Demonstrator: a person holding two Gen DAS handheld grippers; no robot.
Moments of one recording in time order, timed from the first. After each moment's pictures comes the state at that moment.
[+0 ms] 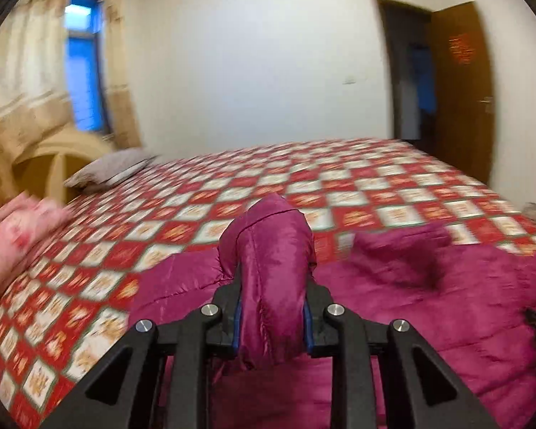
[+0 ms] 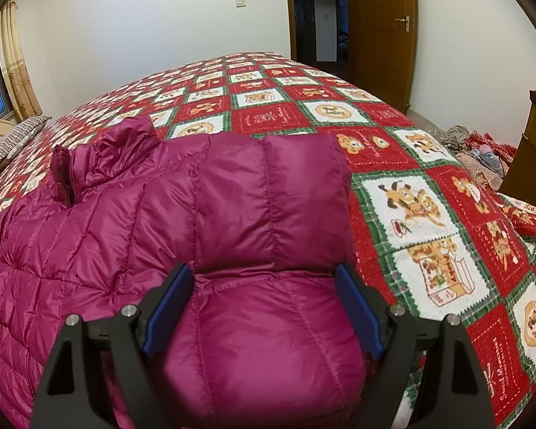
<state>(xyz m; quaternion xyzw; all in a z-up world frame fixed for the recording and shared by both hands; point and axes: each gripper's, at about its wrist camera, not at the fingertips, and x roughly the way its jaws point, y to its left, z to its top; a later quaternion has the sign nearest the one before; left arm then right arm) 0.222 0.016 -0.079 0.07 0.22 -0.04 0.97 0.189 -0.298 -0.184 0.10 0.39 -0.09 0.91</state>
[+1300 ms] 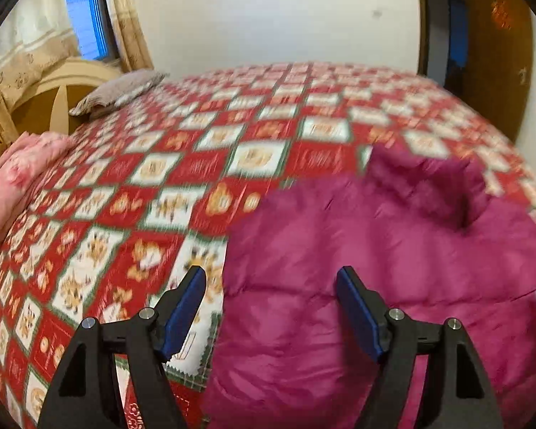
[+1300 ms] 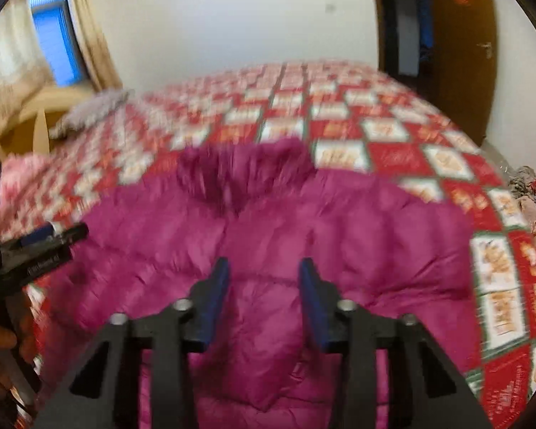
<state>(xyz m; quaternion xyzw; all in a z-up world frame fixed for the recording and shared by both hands) 0.250 0.024 -0.143 0.05 0.40 0.04 0.92 0.205 -0.198 -0.143 0.06 0.41 0.07 0.91</state>
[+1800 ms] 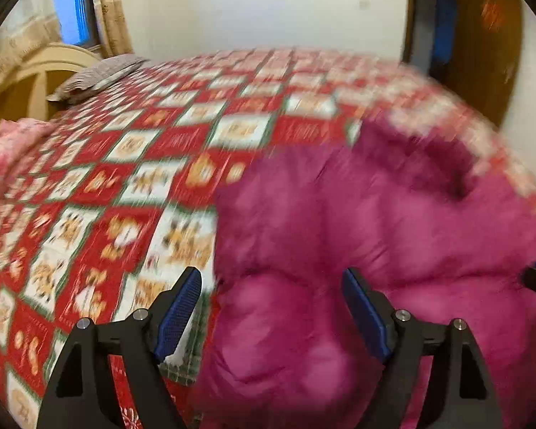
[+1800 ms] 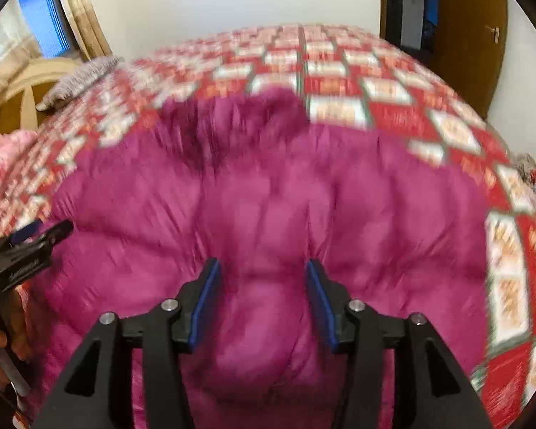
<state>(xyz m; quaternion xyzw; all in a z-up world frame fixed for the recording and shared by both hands) 0.249 0.037 -0.147 0.01 0.40 -0.03 0.92 0.216 -0.211 -0.140 0.05 0.45 0.06 0.89</state>
